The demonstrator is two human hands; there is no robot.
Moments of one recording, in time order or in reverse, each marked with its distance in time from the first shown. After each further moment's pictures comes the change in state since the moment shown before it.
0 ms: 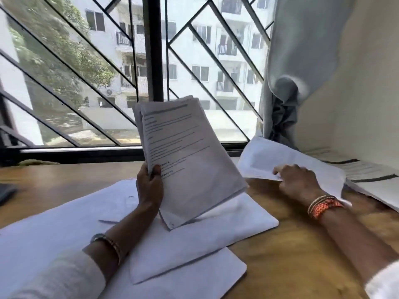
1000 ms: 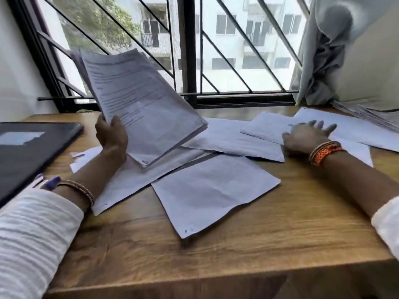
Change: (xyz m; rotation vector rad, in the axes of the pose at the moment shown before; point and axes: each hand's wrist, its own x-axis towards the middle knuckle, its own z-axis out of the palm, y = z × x) left_hand 0.027 0.001 -0.166 0.232 0.402 -0.052; right_hand -0.039 -0.075 0.006 -0.104 -0.265 0.155
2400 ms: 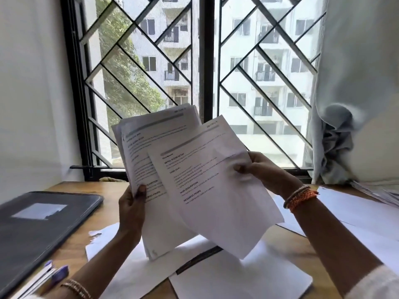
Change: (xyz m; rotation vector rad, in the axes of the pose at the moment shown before) left_hand -0.019 0.029 -0.005 -0.503 -0.276 0.051; right_hand -0.007 -0.098 -0.115 1.556 -0.288 -0.870
